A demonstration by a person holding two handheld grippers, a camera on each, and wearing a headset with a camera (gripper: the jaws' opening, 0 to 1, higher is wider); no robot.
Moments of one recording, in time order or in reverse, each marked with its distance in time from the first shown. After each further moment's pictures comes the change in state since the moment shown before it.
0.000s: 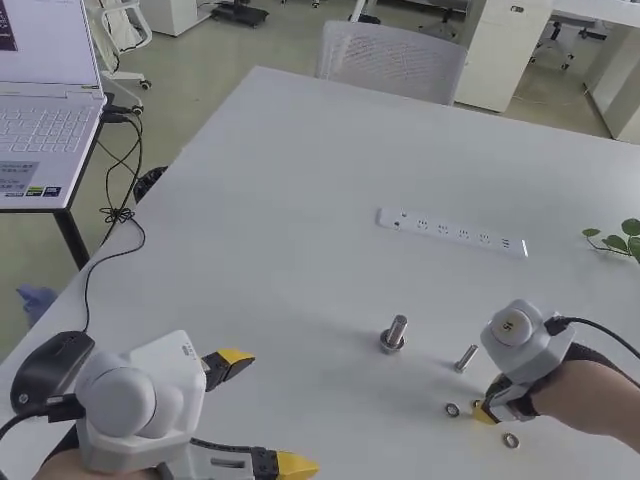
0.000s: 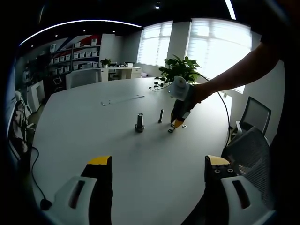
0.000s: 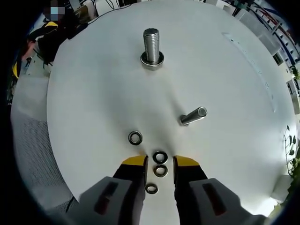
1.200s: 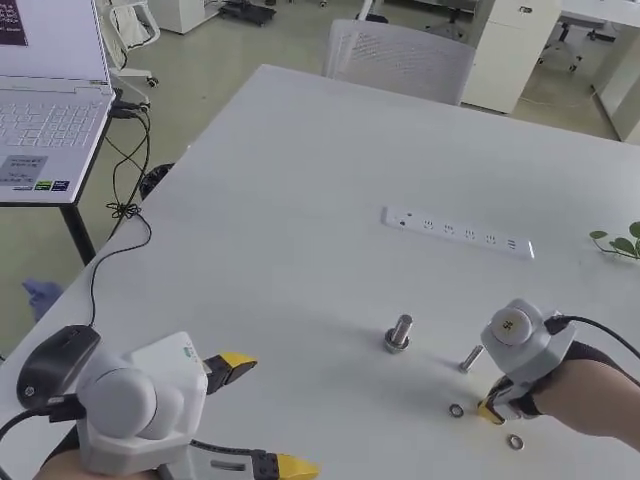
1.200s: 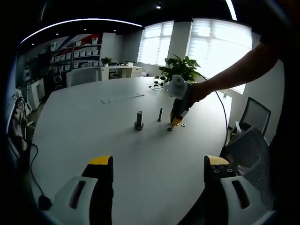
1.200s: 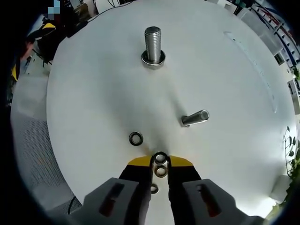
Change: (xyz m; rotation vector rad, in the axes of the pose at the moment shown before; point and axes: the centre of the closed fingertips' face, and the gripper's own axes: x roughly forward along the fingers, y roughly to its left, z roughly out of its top) left arm -0.002 -0.002 -0.007 -0.013 0.004 -0.001; right arm 0.002 0.001 0.001 -0.002 0.029 0.005
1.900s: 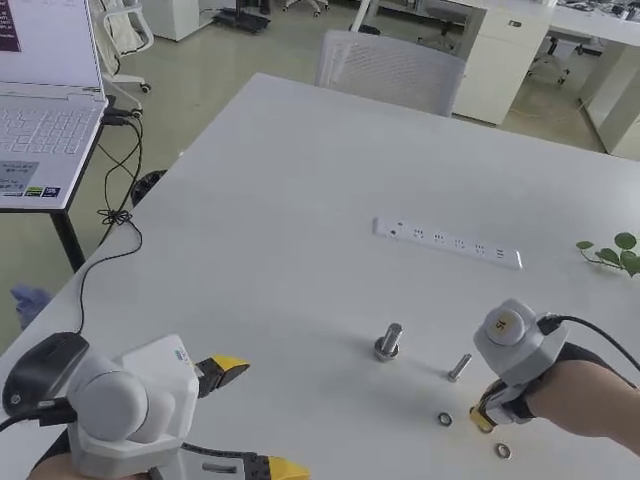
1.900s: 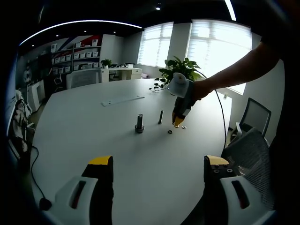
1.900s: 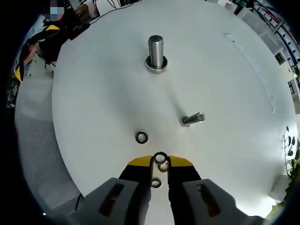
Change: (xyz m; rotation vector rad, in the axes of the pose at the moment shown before) left arm 0.001 0.001 0.007 0.007 -0.017 0.001; right arm -0.019 0.005 0.003 0.002 0.006 0.021
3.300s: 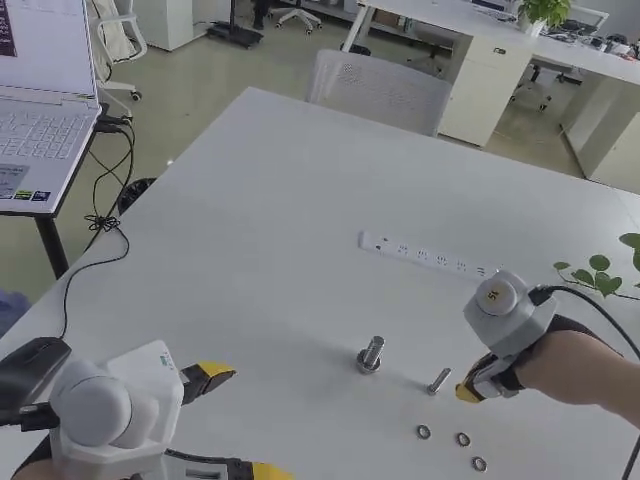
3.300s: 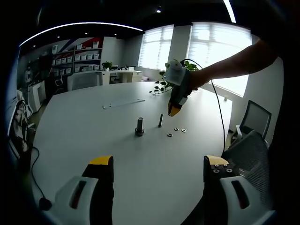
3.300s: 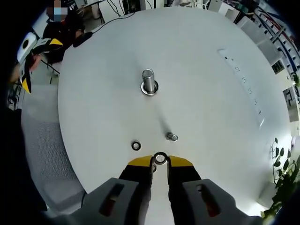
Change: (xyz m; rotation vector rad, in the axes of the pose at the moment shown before) left arm -0.005 -0.003 0.005 -0.004 -0.029 0.009; right arm -0.043 -0.017 0.032 -0.048 -0.022 -0.023
